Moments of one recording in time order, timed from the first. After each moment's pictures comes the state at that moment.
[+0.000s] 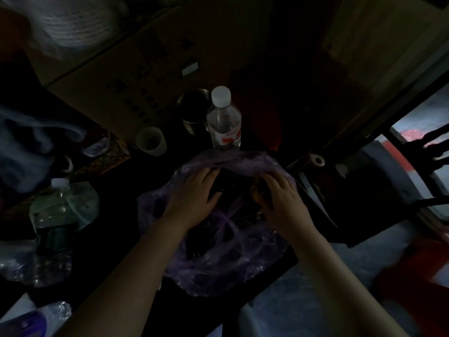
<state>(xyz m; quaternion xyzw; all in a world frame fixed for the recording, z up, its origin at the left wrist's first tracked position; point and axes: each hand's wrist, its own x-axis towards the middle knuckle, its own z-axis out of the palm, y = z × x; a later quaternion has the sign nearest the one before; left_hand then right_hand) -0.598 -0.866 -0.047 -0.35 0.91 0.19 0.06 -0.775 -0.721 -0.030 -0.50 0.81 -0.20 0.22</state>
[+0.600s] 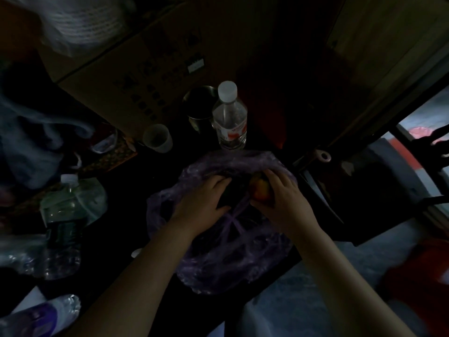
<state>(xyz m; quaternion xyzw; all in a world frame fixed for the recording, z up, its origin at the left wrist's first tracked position) -0.592 -0.844 -0.029 -0.32 0.91 0.25 0.07 -0.768 -0.720 -0.032 -0.49 0.81 -0.19 0.24</state>
